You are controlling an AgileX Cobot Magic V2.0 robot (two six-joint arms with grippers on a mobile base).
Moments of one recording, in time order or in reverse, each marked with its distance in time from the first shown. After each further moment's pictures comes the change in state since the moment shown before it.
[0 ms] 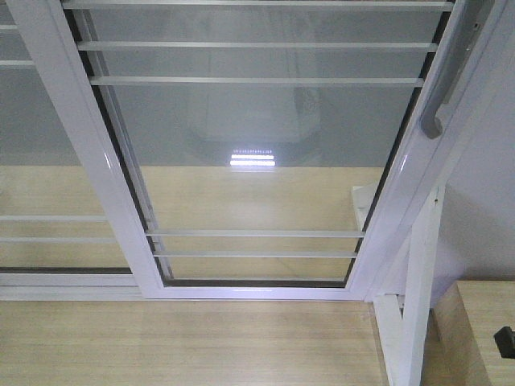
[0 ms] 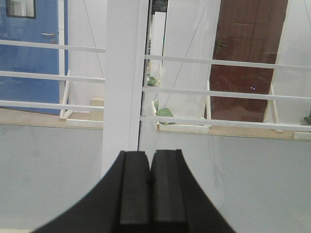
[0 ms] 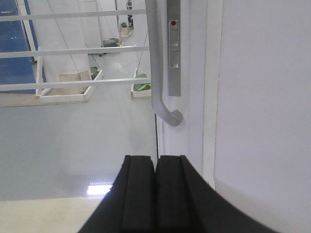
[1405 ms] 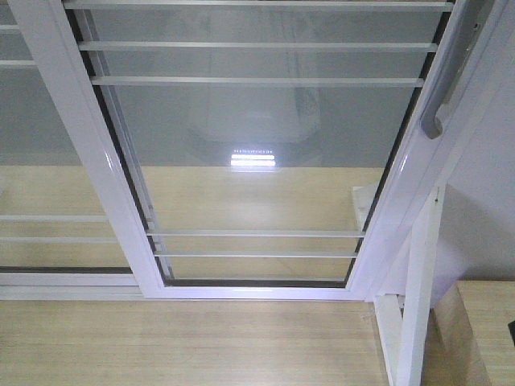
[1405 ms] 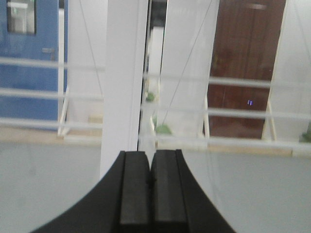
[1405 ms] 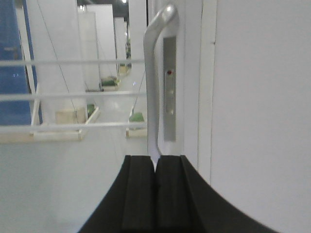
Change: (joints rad) left arm 0.000 0.000 0.000 0.000 -0.109 0.000; right arm 0.000 0.000 0.000 -0.007 -0.183 -0.015
